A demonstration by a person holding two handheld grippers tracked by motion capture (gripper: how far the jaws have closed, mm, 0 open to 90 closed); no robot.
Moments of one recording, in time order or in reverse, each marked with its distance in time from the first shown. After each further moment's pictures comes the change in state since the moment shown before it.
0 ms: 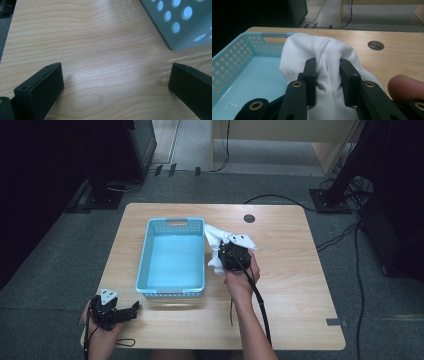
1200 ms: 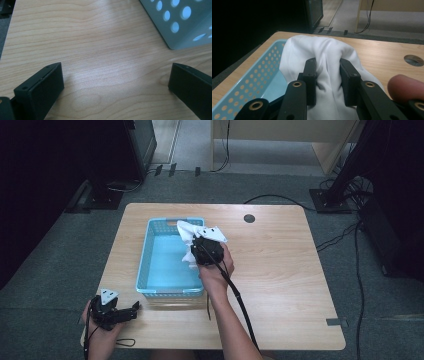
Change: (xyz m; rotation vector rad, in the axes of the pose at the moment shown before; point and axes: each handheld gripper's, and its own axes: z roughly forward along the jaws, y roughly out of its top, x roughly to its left) left arm 0.000 0.000 0.000 -0.001 -0.004 0.001; right arm 0.066 0.017 0.016 -0.017 0.094 -0.036
